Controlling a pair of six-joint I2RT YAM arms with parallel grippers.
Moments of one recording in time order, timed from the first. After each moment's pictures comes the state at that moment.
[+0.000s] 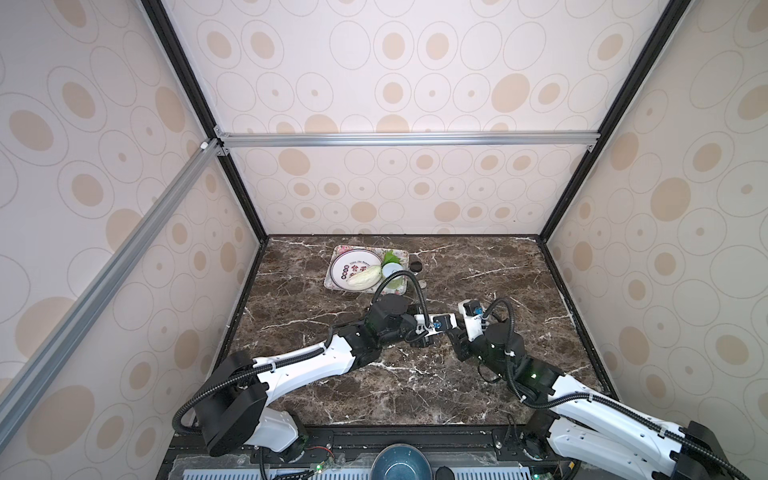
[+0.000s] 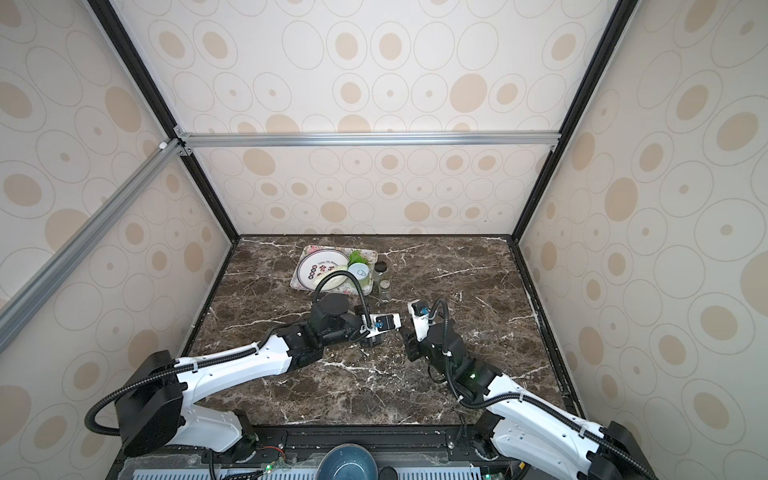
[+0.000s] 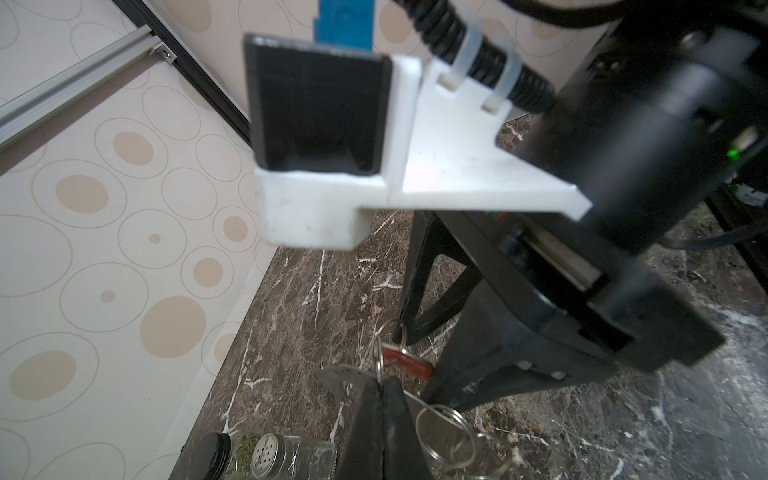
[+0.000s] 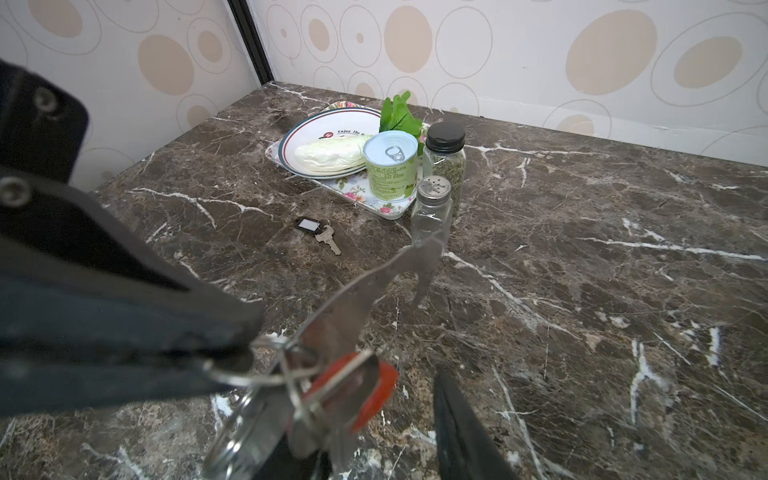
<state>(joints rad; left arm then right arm) -0.92 1.40 0.87 0.25 0.26 0.64 0.76 0.87 0.44 0.04 0.19 0.18</state>
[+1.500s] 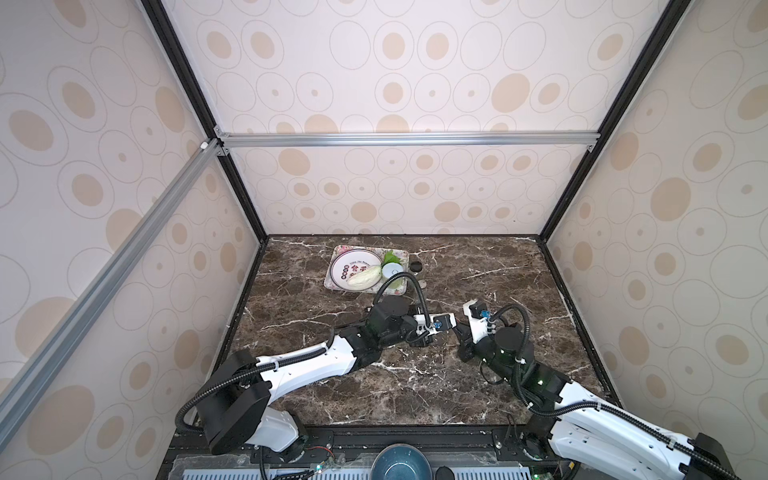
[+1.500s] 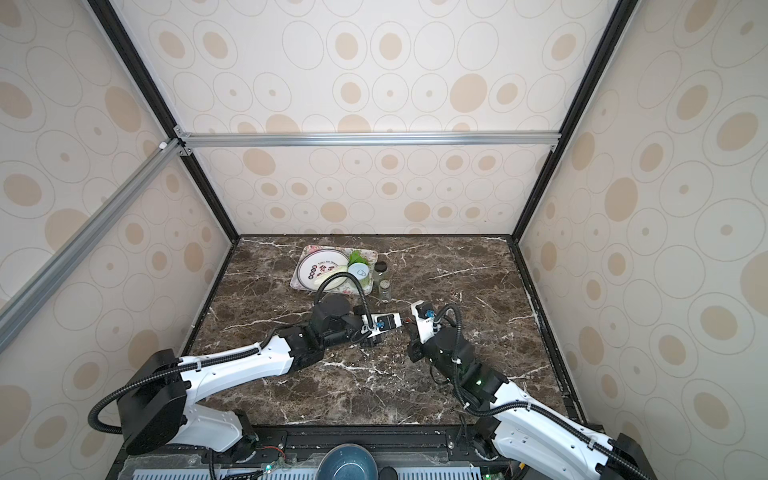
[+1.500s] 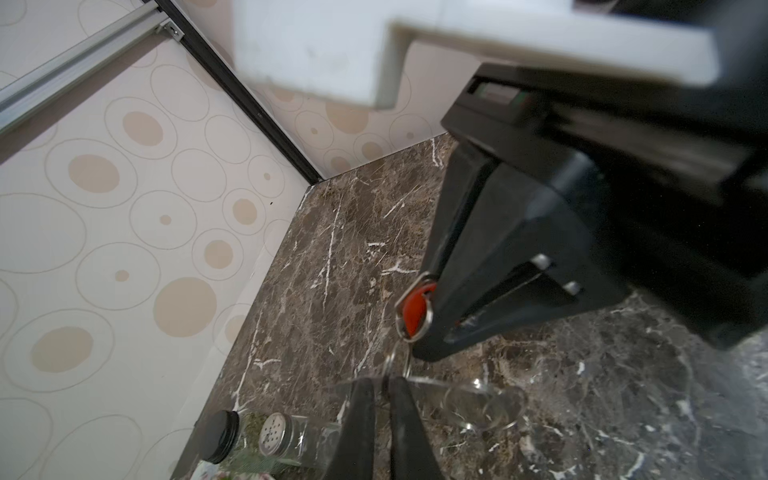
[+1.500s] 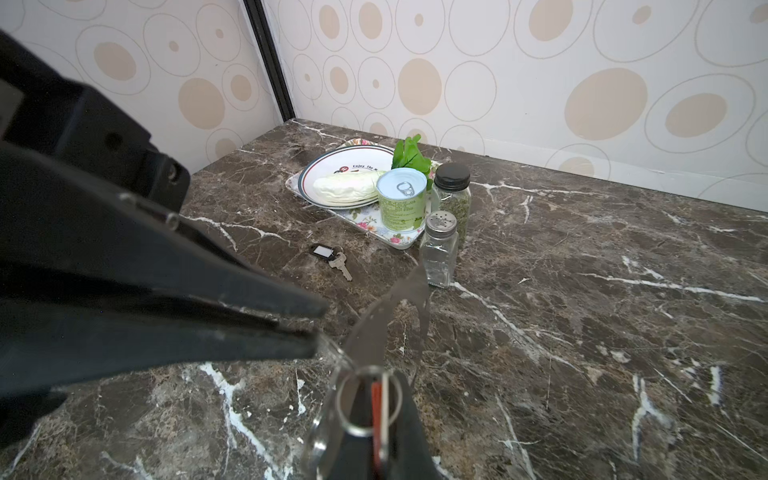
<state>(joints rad) -0.92 1.43 0.86 0.27 0.17 0.64 0.77 0.79 0.40 0.09 0.17 0.14</state>
